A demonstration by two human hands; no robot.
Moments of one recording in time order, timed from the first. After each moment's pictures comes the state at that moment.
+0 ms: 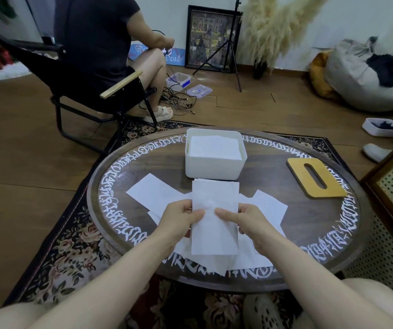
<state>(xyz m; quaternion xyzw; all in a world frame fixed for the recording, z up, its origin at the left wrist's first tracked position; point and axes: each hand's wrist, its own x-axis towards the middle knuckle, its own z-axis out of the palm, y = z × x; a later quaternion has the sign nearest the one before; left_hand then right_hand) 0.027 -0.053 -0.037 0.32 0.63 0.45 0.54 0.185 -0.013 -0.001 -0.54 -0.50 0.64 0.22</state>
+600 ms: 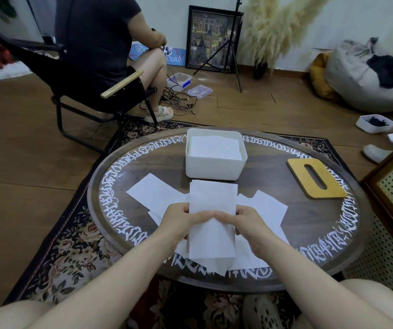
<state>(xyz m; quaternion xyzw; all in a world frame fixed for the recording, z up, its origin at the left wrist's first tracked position) 0.029 -0.055 -0.036 0.29 0.63 0.45 0.56 0.182 -0.015 -0.008 -0.53 -0.48 0.66 0.24</state>
